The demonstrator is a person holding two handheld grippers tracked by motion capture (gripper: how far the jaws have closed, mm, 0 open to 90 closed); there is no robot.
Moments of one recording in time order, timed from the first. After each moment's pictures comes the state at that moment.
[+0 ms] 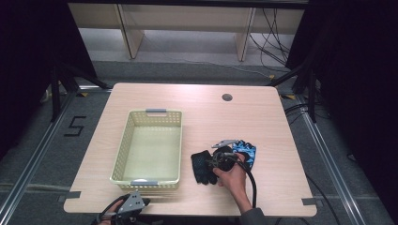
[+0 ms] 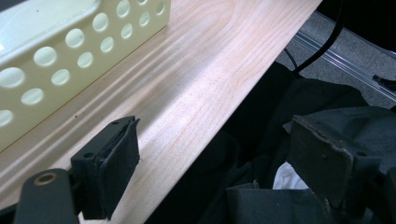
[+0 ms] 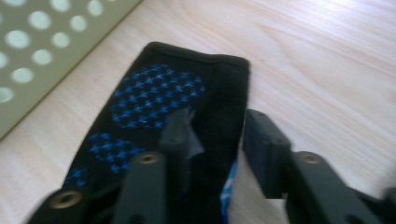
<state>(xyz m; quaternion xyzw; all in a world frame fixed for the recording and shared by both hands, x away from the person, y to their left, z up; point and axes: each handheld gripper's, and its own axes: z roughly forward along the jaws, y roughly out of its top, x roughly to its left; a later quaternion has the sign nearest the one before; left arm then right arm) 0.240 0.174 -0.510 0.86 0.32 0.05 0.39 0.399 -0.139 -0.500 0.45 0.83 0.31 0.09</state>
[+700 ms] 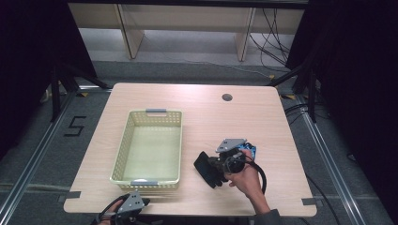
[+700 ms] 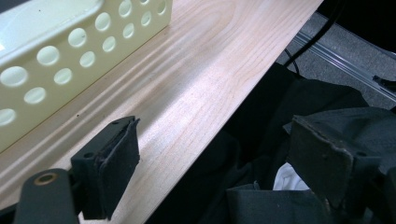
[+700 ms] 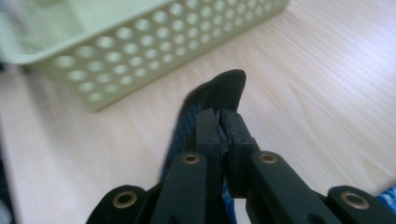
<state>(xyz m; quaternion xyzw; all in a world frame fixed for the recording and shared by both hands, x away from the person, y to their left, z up) 0.241 0.175 -0.509 0.86 0.32 0.06 0.39 0.371 -0.158 -0.444 0.28 0.88 0.37 0.11</state>
